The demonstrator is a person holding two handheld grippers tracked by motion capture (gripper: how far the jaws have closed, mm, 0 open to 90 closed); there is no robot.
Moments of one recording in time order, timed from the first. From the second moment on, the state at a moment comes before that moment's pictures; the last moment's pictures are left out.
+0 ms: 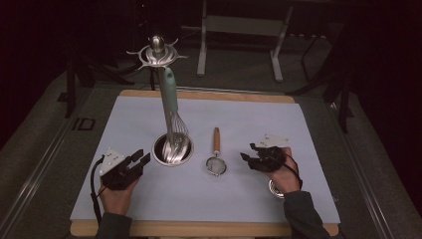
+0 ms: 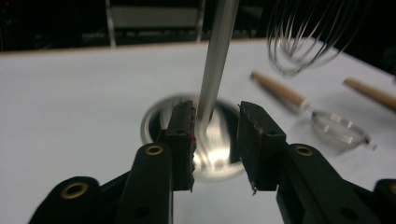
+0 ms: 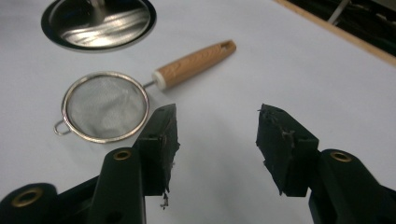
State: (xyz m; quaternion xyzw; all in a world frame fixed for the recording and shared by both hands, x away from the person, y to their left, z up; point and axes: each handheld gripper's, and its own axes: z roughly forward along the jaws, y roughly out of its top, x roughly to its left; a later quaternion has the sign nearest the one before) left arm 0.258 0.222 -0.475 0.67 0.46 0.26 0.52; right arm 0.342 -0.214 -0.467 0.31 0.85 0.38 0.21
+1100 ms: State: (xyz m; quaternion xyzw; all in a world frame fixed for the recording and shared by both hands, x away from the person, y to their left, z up) left arm 0.272 0.210 -0.389 0.62 0.36 0.31 0.62; right arm 0.333 -0.226 -0.493 0.34 0.85 0.35 0.21
